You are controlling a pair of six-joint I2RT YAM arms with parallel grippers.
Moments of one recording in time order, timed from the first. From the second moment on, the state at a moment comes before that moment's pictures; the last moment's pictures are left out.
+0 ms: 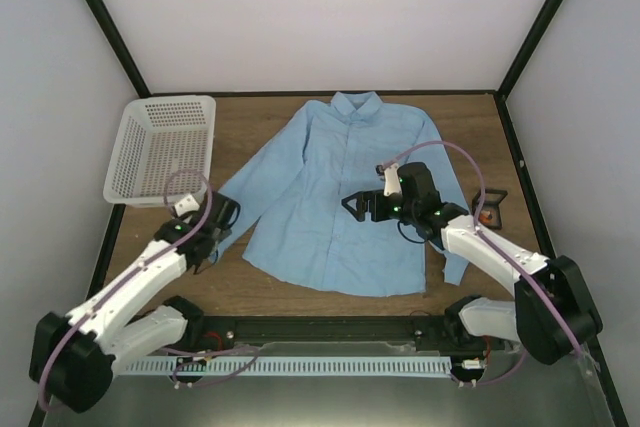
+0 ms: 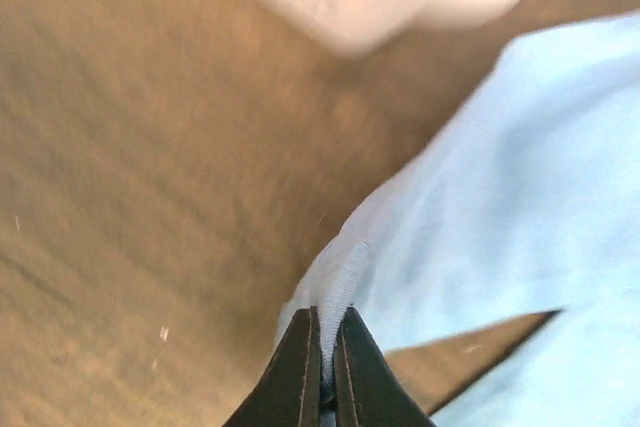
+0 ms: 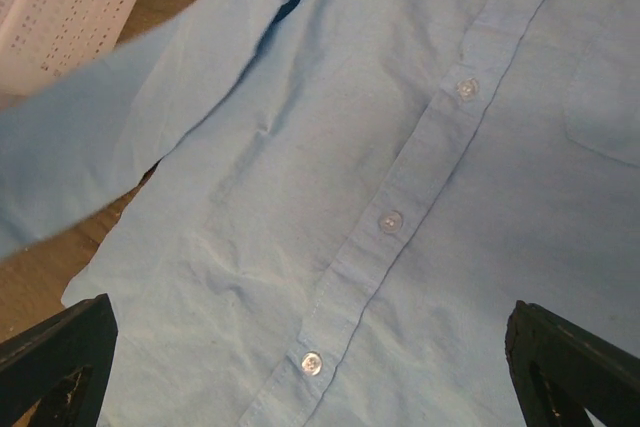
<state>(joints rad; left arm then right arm) -0.50 0.99 0.59 -0.81 -0.47 -1.11 0.48 1.23 0.65 -0.08 -0.33 0.38</state>
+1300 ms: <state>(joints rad) -0.17 1.31 1.27 -0.32 -0.53 -0.37 0.80 1.74 1.03 -0.15 -0.68 0.30</state>
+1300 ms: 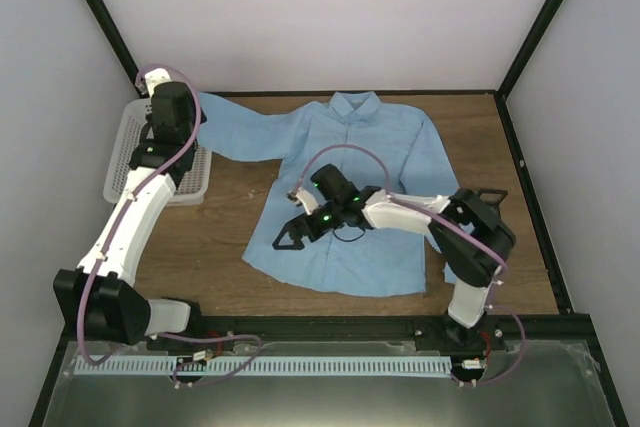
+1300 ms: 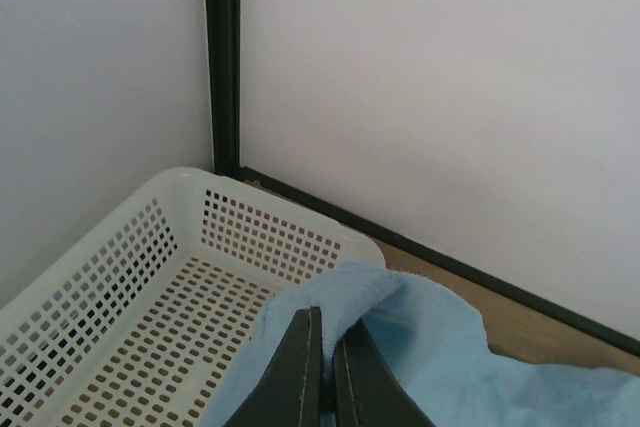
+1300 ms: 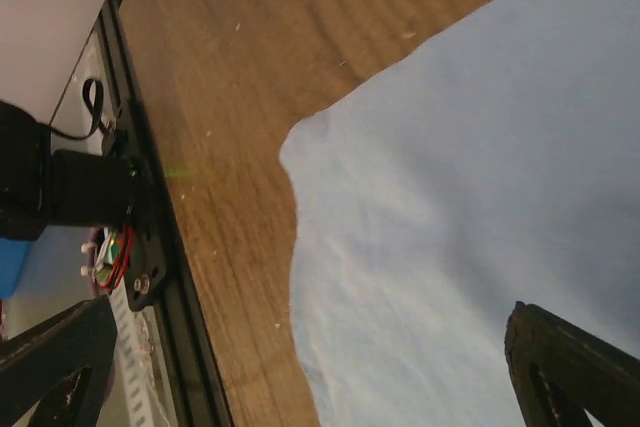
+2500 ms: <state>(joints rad) -0.16 0.62 0.51 -0.65 -0.39 -0.90 0.78 1.60 0.72 -0.14 -0.70 0.33</state>
